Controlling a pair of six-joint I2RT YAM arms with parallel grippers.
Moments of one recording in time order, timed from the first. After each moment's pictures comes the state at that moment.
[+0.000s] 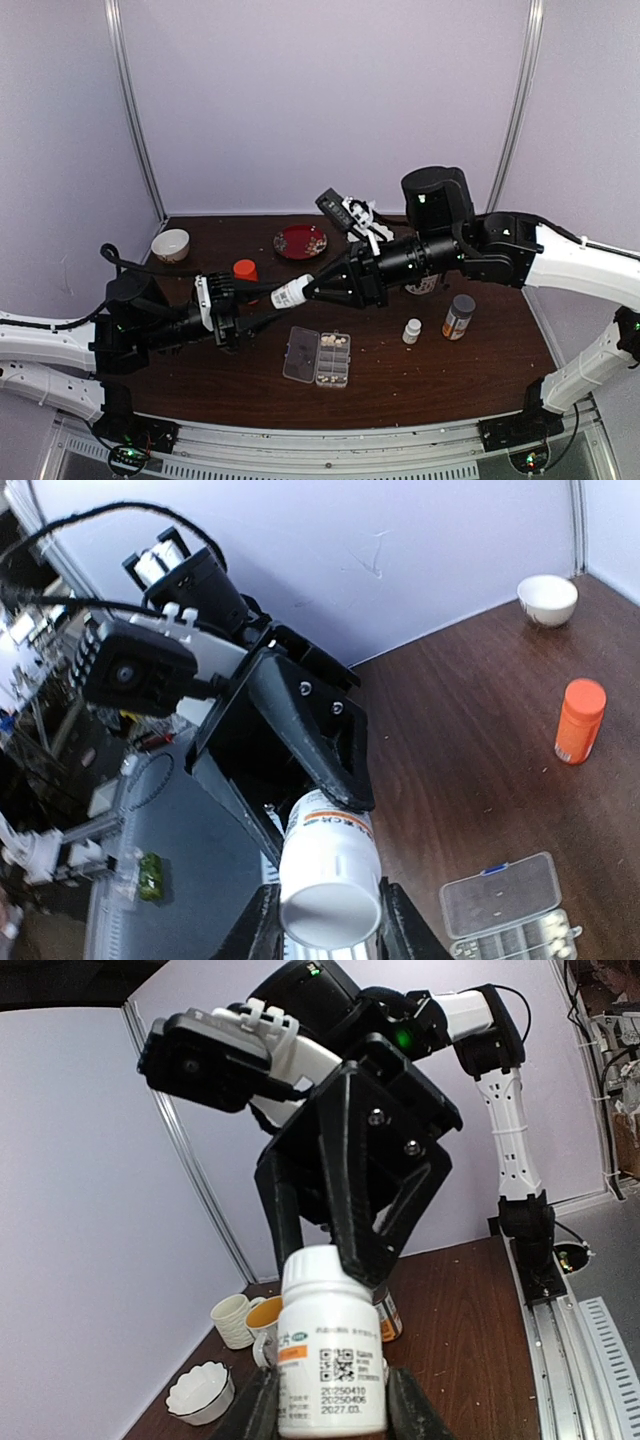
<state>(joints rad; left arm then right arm) -1.16 0.96 0.52 0.57 0.13 0.36 1.10 1.38 1.32 -0.30 -0.46 0.28</state>
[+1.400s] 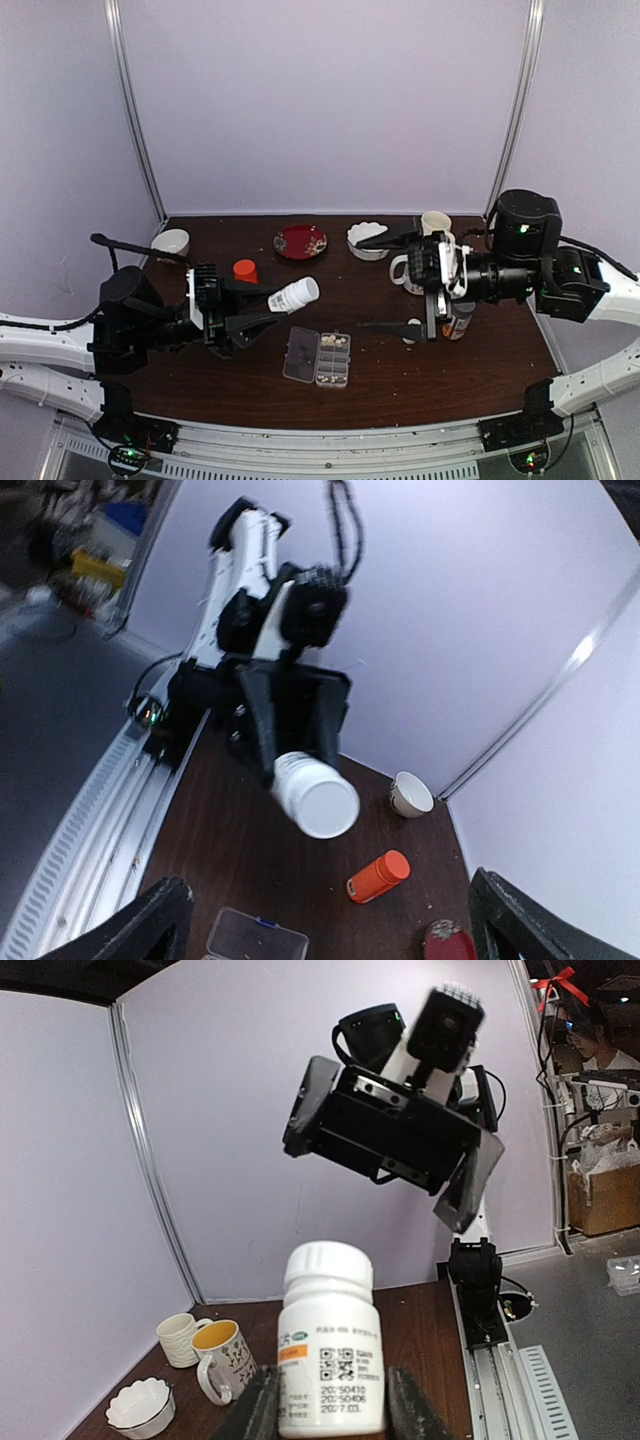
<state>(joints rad) -1.16 0.94 0.51 0.64 0.24 0.19 1.17 1.04 1.05 -0.17 -0.34 -0.76</state>
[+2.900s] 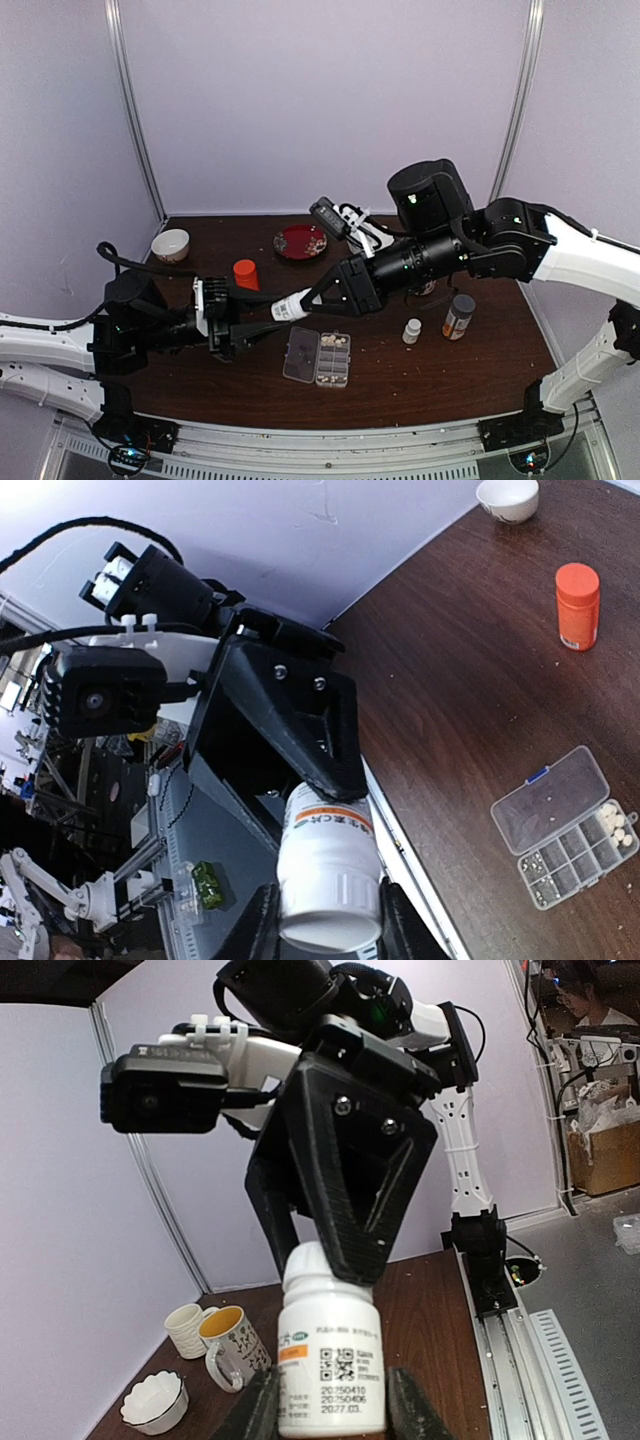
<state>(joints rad) -1.16 0.94 0.51 0.57 0.24 0.28 1.20 1.42 1.49 -0.58 -0.31 0.53</state>
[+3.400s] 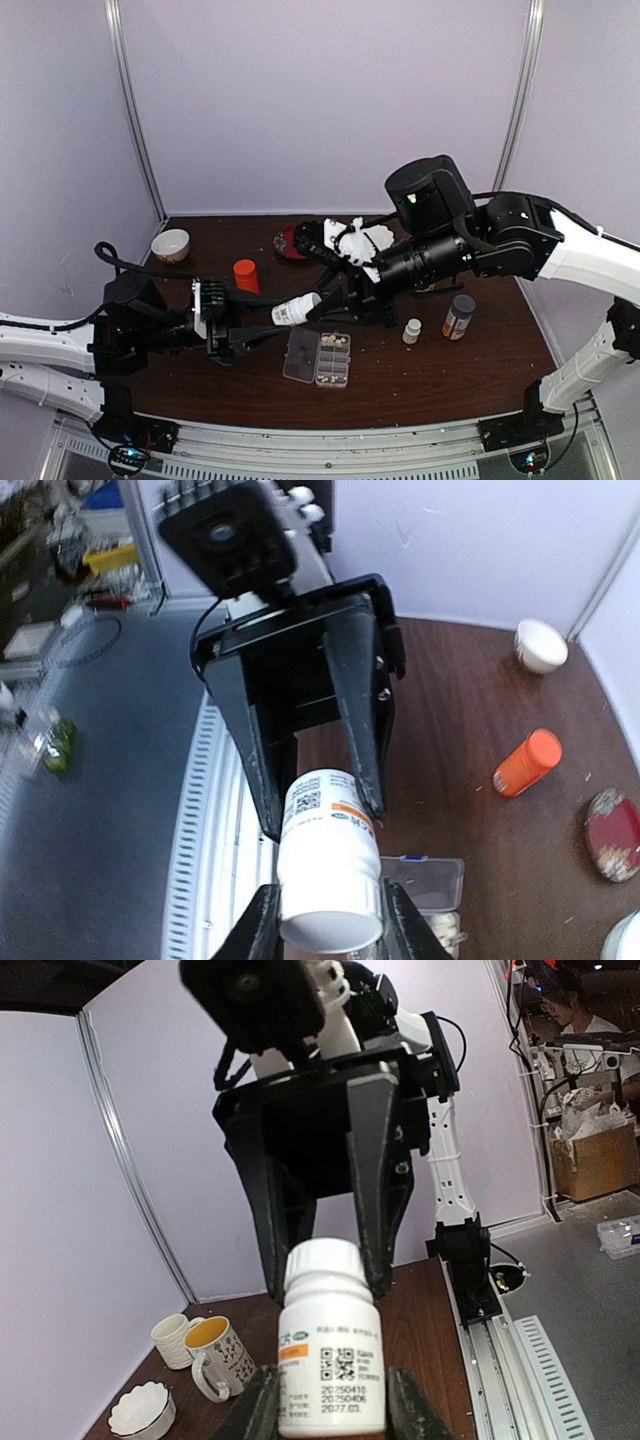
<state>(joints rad) -1.17 0.94 0.51 0.58 0.28 0.28 1.23 1.43 1.55 -0.67 -0.27 -0.14</state>
